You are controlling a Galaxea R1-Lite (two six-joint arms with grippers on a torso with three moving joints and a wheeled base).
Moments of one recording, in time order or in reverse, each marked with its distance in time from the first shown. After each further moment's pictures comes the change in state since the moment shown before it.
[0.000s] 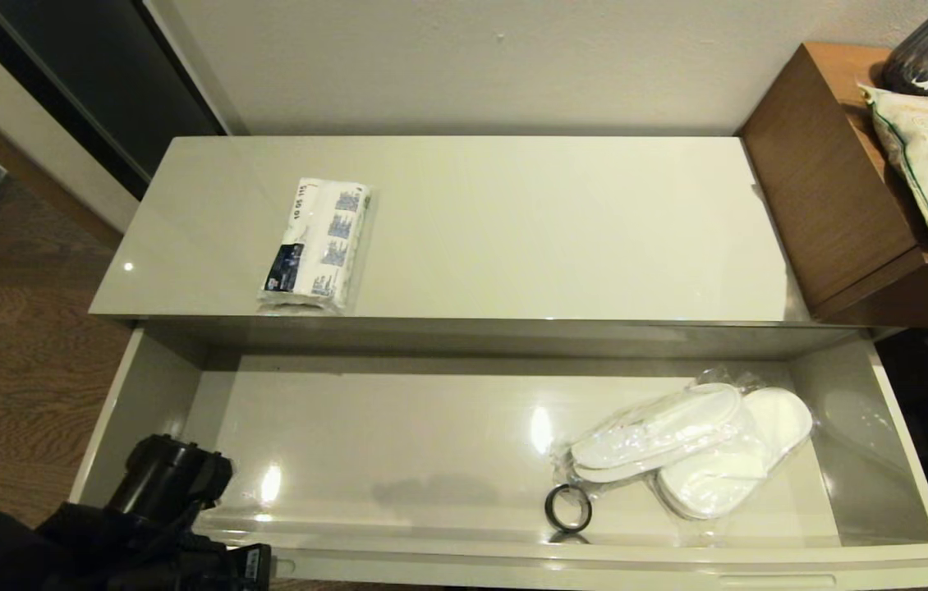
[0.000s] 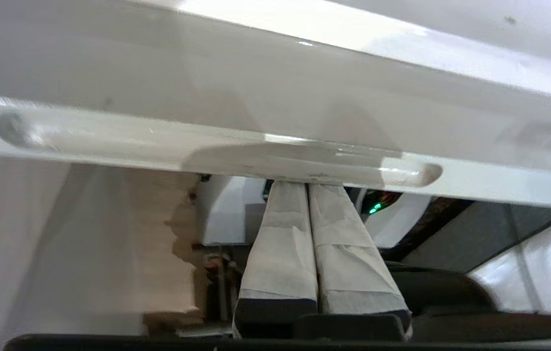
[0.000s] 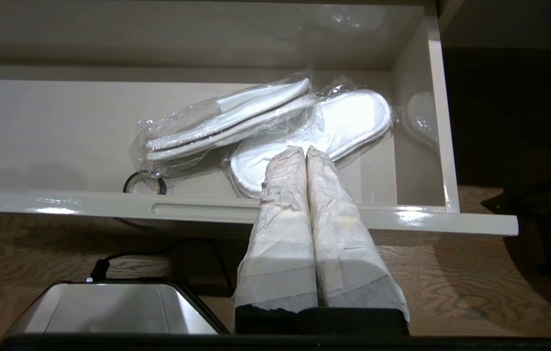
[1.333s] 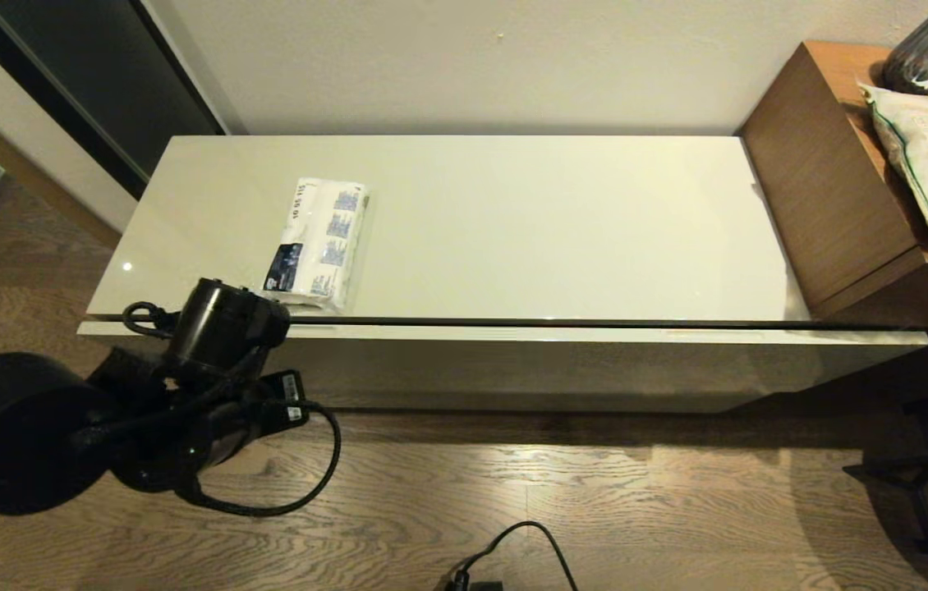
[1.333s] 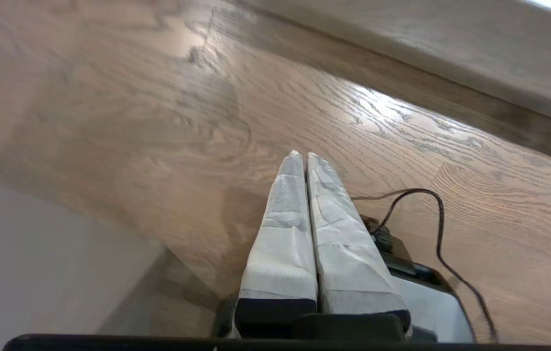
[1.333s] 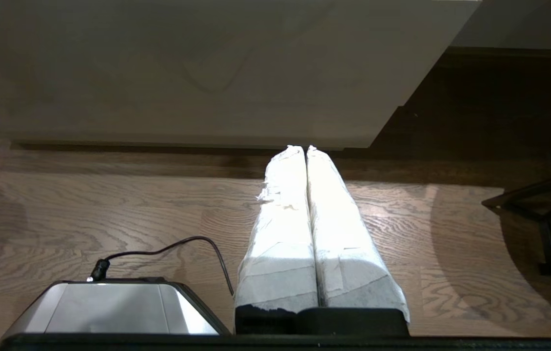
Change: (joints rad) left arm -0.164 -0.040 -0.479 0.189 0.564 -0.080; right arm 0.000 0.000 0.000 0.000 0.000 0.000
